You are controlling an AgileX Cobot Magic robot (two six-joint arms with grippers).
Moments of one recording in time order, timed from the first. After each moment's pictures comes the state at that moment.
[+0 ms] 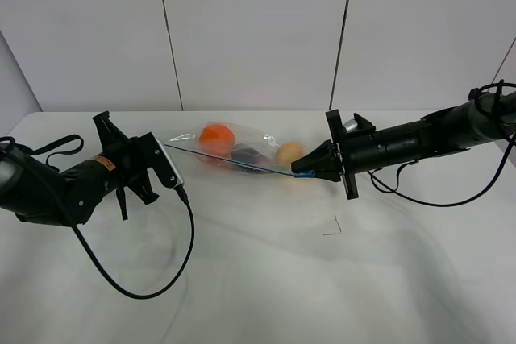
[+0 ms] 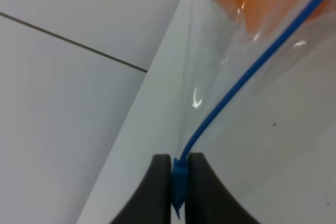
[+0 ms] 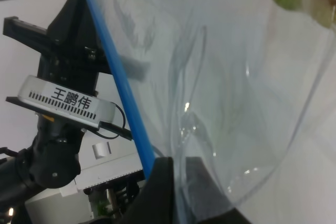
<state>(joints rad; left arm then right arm) -0.29 1.91 -0.63 -0.13 -0.97 1.13 0.04 2.16 -1.18 1.43 1.20 -0.76</state>
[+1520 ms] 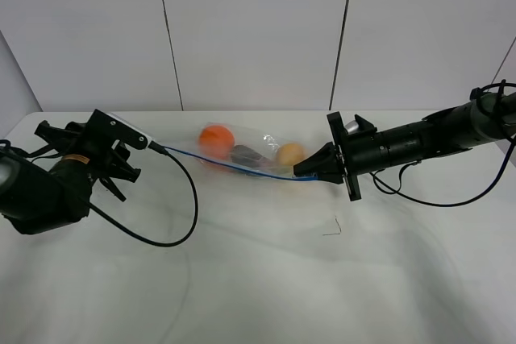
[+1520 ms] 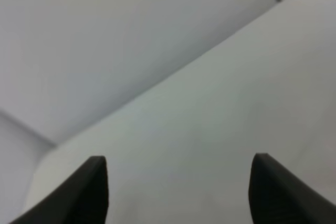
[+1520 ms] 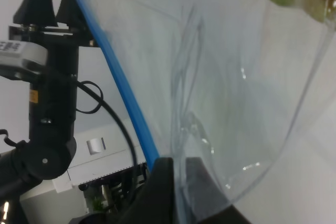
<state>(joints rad) -0.28 1.91 -0.61 -0.52 -1.14 0.85 0.04 2.16 -1.18 1.40 1.20 -0.76</state>
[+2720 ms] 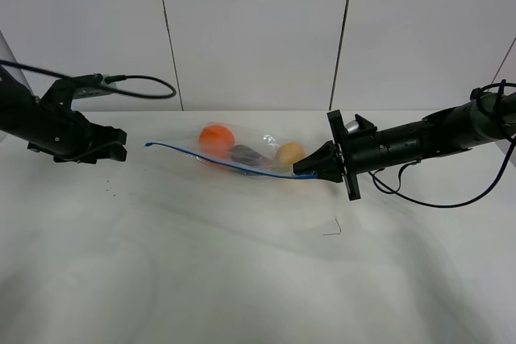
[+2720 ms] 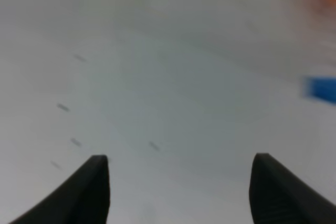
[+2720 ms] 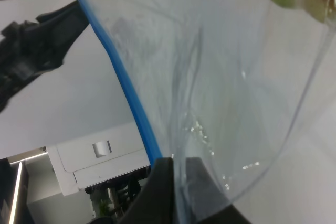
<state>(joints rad) 0.01 1.72 -1.06 -0.41 0.43 0.42 0.04 2.16 -1.18 1.42 1.20 -0.75</state>
